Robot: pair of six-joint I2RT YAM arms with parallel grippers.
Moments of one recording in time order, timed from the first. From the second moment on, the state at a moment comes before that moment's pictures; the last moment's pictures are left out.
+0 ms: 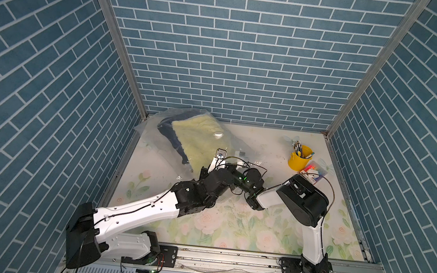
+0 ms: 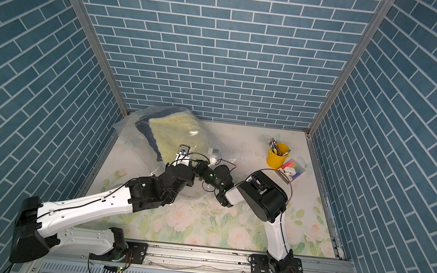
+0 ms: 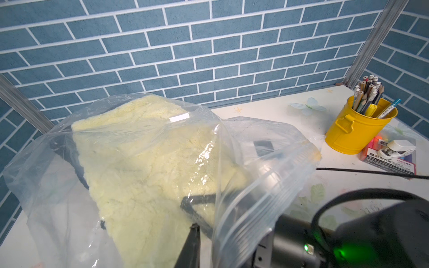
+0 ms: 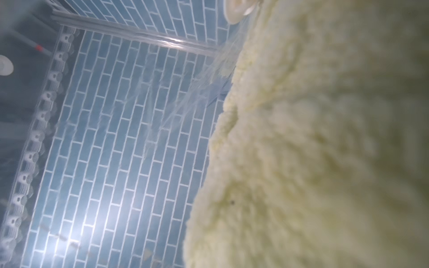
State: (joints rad) left arm -1.05 1.21 0.97 -0.33 -0.80 -0.39; right arm 0.87 2.03 0.84 1.34 -0.30 1.41
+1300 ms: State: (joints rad) left arm -1.02 1.27 0.95 -0.30 -0.96 -0.59; right arm 0.82 0.99 0.51 0.68 -0.32 1.00
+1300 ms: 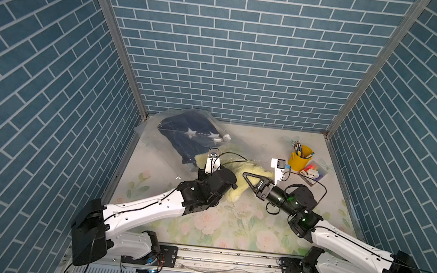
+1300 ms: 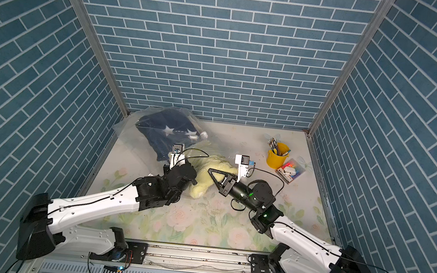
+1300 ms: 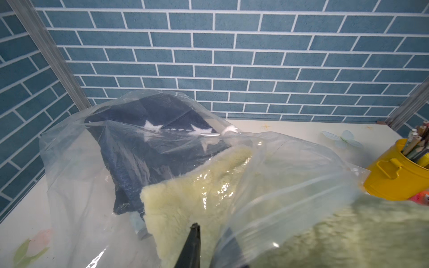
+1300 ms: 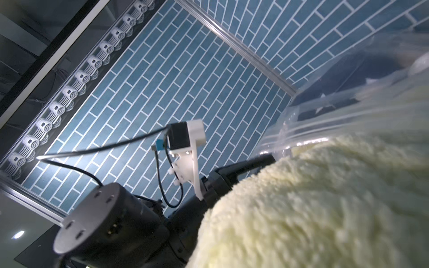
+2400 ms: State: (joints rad) left arm -0.65 1.22 0.66 -0.14 -0.97 -0.80; right arm 0.36 0.95 1.00 0.39 -0.54 0.94
